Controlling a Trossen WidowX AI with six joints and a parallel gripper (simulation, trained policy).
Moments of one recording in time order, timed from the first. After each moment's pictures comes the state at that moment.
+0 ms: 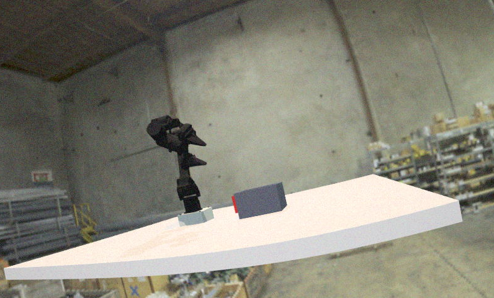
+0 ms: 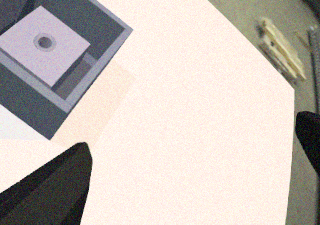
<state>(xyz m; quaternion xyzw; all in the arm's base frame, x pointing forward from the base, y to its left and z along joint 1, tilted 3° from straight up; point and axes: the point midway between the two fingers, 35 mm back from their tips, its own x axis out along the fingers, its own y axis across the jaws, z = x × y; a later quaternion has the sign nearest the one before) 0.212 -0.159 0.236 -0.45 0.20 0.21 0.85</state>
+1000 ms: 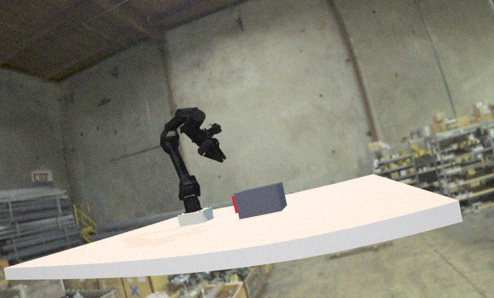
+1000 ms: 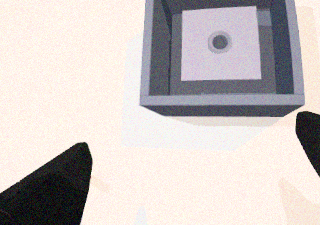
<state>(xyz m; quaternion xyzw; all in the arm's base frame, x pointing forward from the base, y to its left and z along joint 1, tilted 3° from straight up) 0.212 -0.029 0.217 -0.04 0.47 0.20 0.86</state>
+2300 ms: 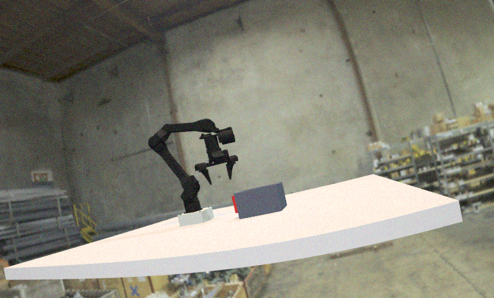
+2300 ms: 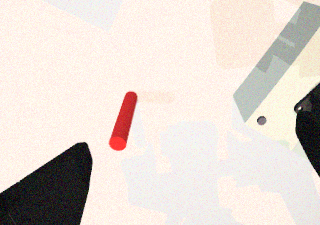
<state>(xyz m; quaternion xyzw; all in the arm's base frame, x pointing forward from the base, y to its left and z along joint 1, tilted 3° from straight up) 0.135 0.068 0.138 0.26 0.68 -0.22 0.65</state>
